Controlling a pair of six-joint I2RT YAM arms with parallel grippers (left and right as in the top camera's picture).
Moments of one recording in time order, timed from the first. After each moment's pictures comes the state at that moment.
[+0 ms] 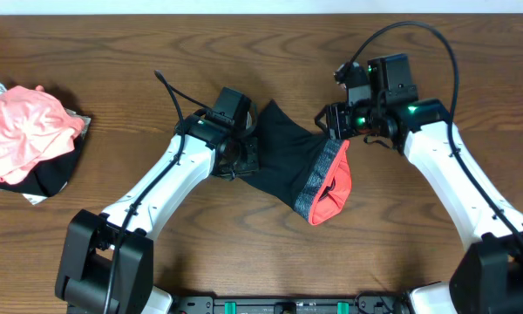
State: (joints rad) left arm -0.43 1.66 1.15 -0.80 0.26 -0.50; right arm 0.25 1.63 1.25 -0.67 -0.36 0.10
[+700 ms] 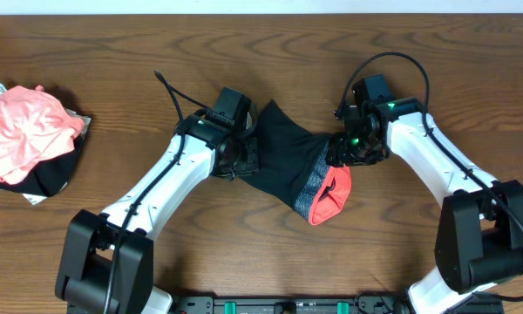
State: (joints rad) left arm -0.43 1.66 1.15 -0.81 0.26 -0.50; right arm 0.25 1.79 1.22 -0.87 -0.28 0.15
